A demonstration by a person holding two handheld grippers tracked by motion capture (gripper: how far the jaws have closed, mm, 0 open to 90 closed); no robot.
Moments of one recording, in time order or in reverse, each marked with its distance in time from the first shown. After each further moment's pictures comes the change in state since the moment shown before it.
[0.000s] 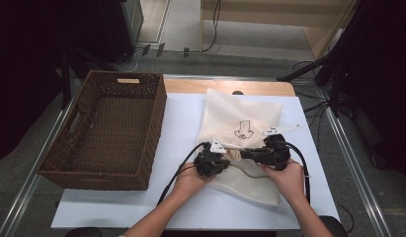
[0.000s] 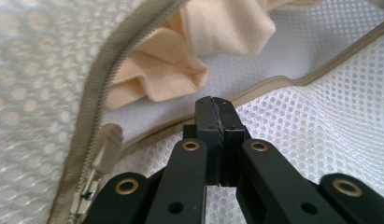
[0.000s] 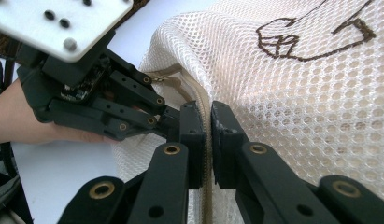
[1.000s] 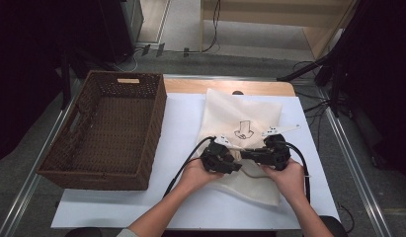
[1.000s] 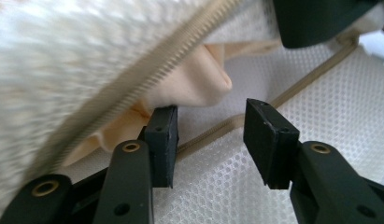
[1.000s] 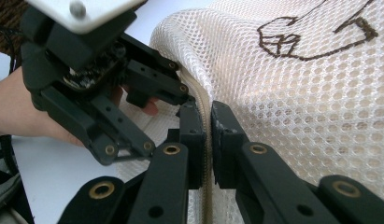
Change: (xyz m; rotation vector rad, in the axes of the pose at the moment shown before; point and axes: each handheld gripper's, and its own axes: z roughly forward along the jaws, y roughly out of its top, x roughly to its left) left arm 0.001 0.021 0.012 -0.006 -0.159 0.007; right arm 0.000 0.000 0.000 0.007 0.001 -0.001
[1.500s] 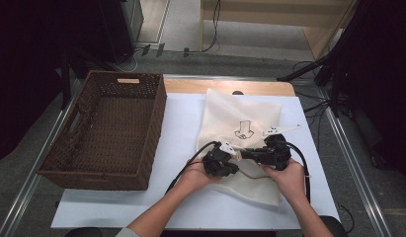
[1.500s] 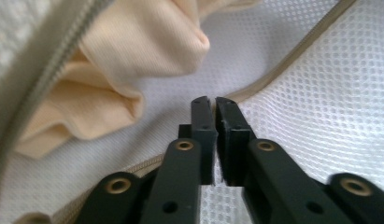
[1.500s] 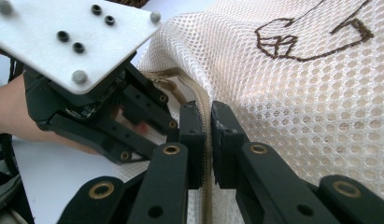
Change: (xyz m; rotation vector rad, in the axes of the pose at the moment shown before) left arm -0.008 -0.006 0.004 0.081 0.004 0.074; right arm -0.001 0.000 -0.001 -0.003 -0.001 -0.001
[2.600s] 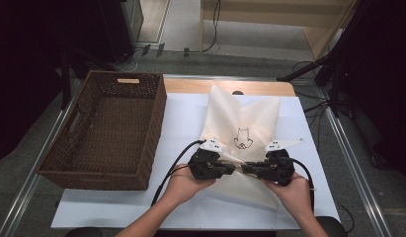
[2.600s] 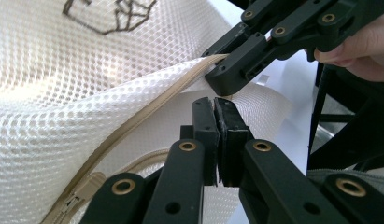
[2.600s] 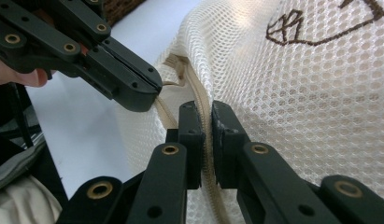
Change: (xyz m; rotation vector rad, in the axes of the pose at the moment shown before) left arm -0.028 0.000 -0.074 -0.141 -0.041 -0.093; right arm 0.026 -0.026 -0.012 0.024 0.019 -0.049
